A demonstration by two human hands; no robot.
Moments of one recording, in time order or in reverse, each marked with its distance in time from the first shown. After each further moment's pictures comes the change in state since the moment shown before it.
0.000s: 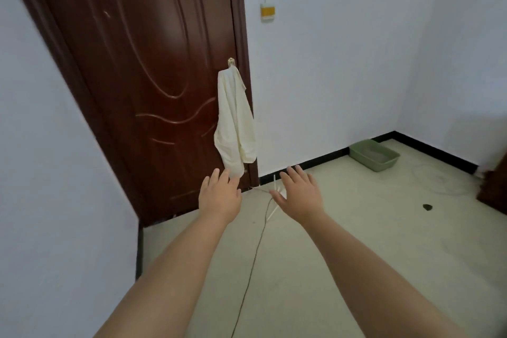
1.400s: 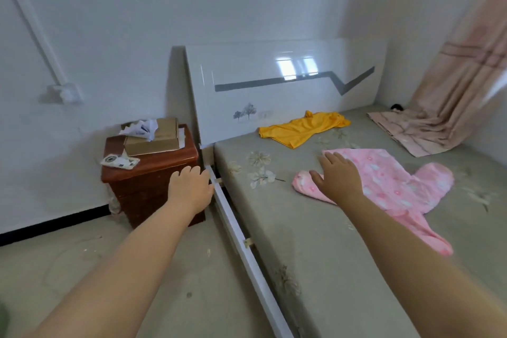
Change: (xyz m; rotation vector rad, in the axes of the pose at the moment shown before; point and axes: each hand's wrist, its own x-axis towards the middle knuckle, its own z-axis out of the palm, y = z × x) left_hand 0.491 1.224 0.048 -0.183 0.068 1.580; right_hand -0.092 1.067 -0.249 -0.603 0.113 1.653
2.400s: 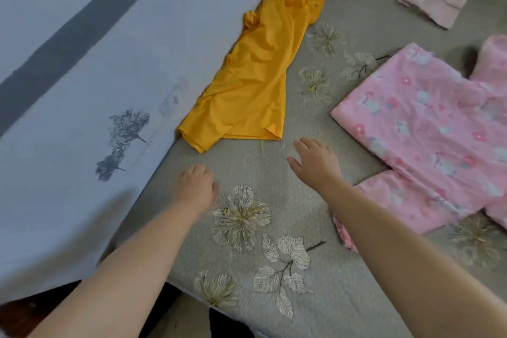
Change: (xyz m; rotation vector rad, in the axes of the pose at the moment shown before) left_hand 0.712 0.101 0.361 -0.020 -0.476 0.688; right_hand 0.512 0.065 0.418 0.219 -0.491 0.599
